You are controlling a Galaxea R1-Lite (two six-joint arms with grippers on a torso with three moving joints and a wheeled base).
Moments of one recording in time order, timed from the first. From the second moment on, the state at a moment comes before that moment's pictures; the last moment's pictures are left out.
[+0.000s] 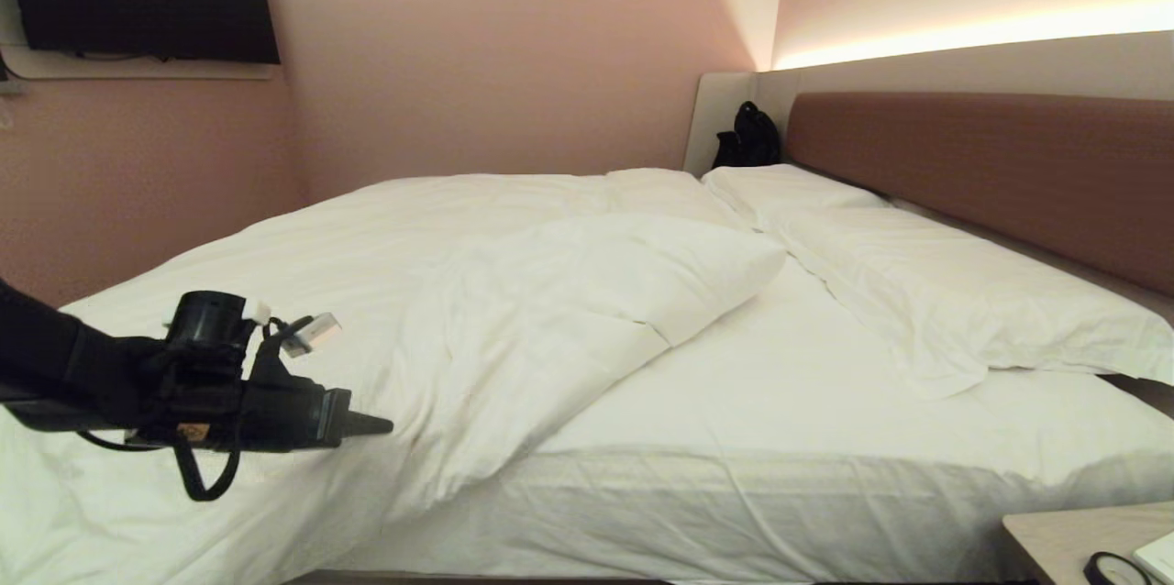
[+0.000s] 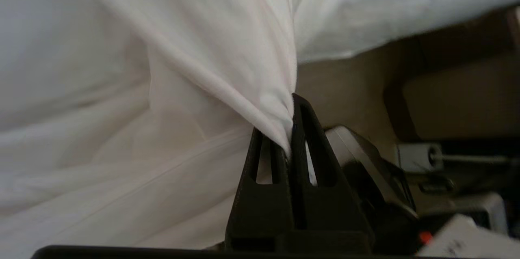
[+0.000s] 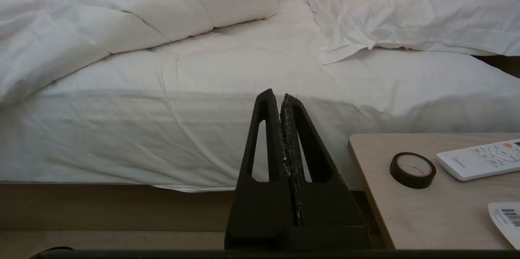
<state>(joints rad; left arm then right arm) 0.06 1.91 -0.85 -0.06 -0.71 0.07 0.00 0.00 0.00 0.00 0.00 0.00</state>
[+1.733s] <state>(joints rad) 0.03 1.47 -0.13 -0.05 -0.77 0.49 0.00 0.00 0.00 0.00 0.00 0.00</state>
